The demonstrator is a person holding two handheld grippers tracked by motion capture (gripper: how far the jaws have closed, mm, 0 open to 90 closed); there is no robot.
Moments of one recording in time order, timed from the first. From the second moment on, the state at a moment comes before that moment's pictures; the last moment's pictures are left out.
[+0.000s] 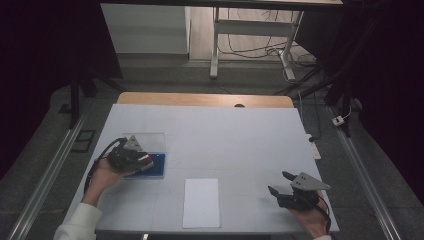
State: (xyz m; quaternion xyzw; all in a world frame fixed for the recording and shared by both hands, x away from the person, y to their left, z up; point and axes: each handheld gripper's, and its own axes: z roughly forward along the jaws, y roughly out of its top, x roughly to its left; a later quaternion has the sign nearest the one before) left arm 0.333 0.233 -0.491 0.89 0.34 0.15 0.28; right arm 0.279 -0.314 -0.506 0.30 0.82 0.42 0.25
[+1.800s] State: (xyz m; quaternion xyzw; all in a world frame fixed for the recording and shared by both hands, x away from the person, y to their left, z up) left arm 0.320 0.246 -0.453 0.85 0.36 0.18 0.34; right arm 0.276 -0.316 -0.506 0.30 0.82 0.42 0.26
